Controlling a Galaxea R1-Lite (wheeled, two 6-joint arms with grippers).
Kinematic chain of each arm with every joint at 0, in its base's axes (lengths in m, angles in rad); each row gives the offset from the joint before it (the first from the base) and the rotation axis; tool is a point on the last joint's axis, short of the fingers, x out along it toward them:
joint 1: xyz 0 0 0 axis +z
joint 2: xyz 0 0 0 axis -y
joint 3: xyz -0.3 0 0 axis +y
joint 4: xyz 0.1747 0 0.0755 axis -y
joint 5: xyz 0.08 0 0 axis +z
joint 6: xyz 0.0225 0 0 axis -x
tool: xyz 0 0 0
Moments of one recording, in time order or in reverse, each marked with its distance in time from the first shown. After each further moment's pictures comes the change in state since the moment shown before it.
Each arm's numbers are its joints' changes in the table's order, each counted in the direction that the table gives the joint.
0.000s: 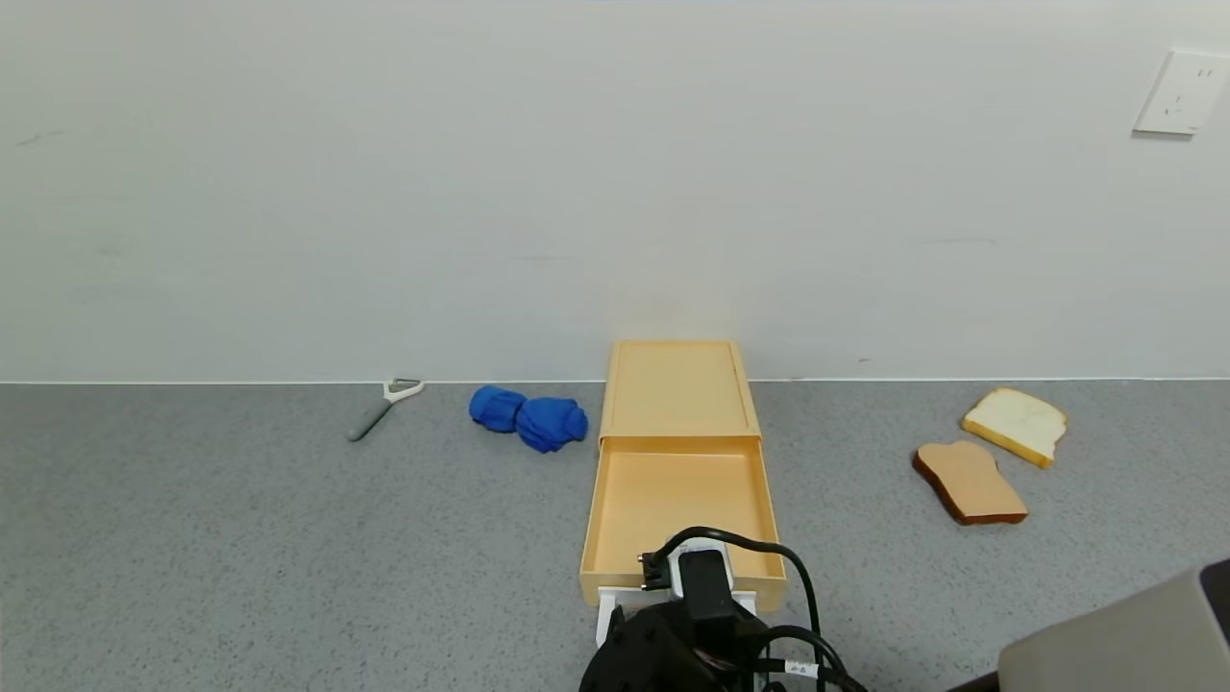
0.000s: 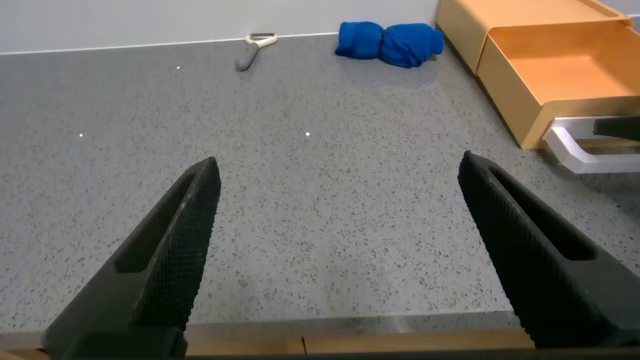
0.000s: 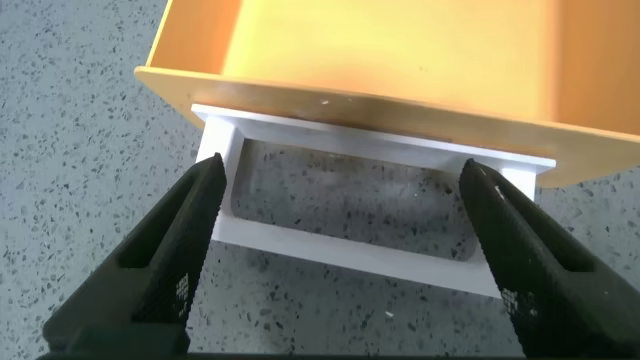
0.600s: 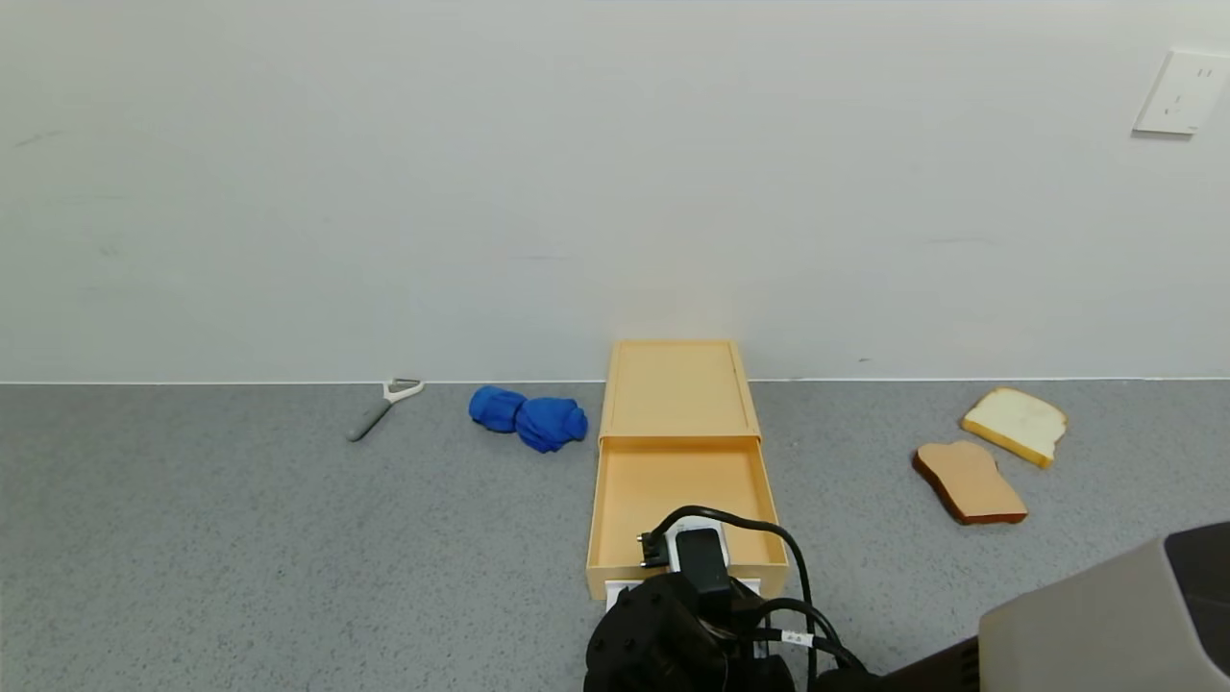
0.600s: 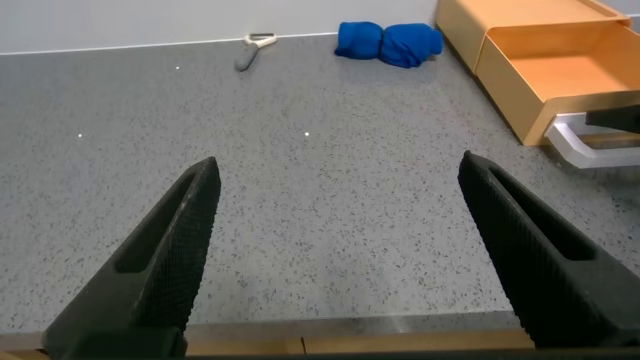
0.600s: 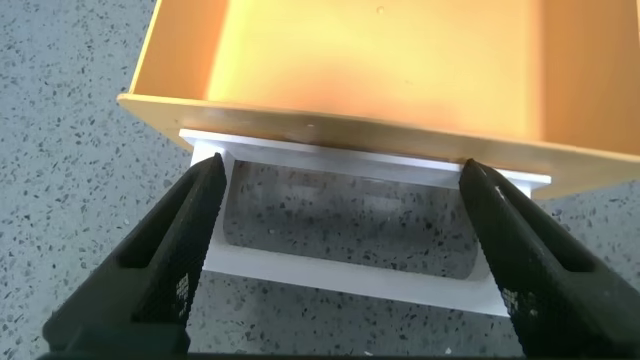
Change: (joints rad) left arm 0.000 0.000 0.000 0.000 0.000 0.000; right arm -0.046 -0.017 -0.034 0.006 0.000 0.075
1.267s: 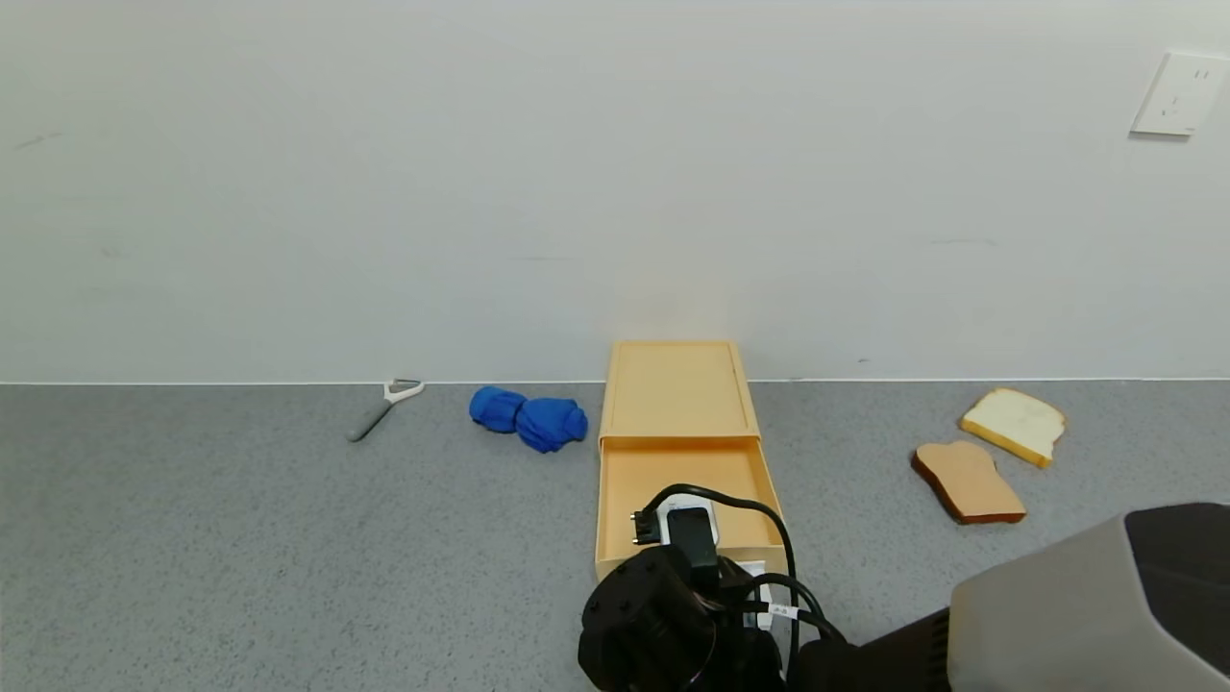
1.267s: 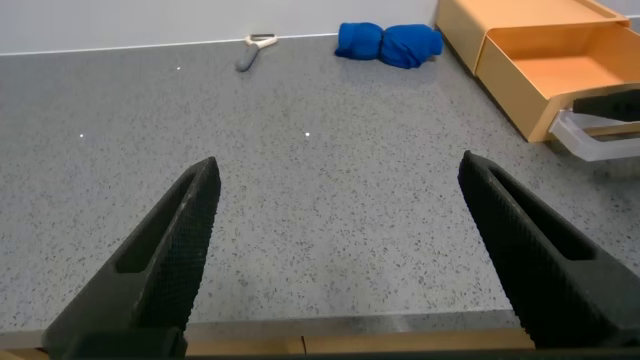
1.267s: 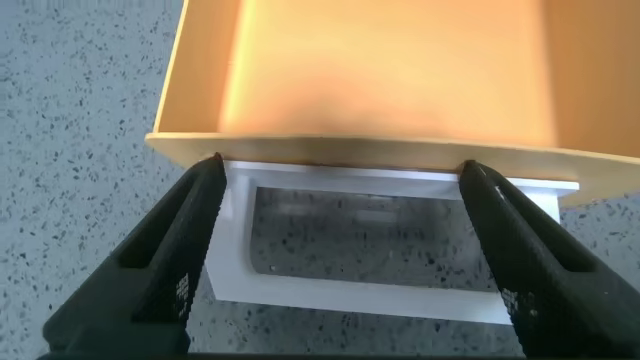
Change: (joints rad) left arm 0.000 0.000 0.000 0.000 0.001 0.000; right arm -0.040 -0.035 -0.070 0.005 -0.001 0.041
